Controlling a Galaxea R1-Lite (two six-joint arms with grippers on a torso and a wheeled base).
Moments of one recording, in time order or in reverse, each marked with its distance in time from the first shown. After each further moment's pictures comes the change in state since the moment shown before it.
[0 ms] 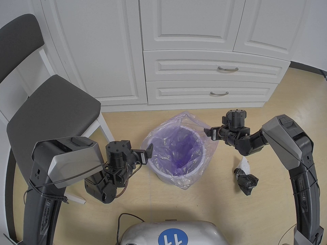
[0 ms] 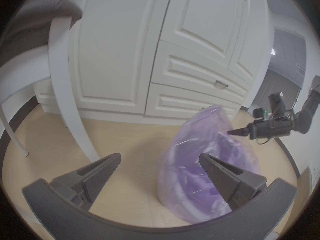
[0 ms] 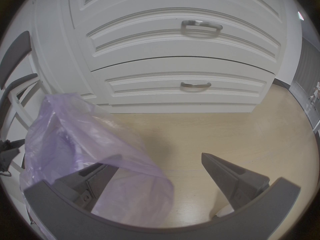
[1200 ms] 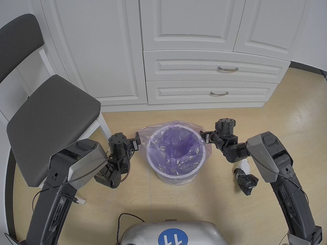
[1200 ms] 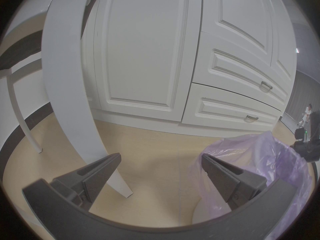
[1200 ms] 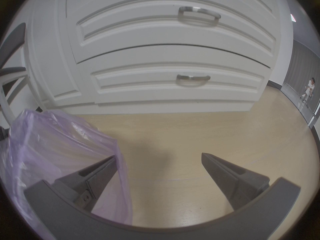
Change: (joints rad) left arm 0.106 0.245 -0.471 0.165 0.204 -0.003; right arm 0.016 0.278 -0.361 0.010 -0.115 0.009
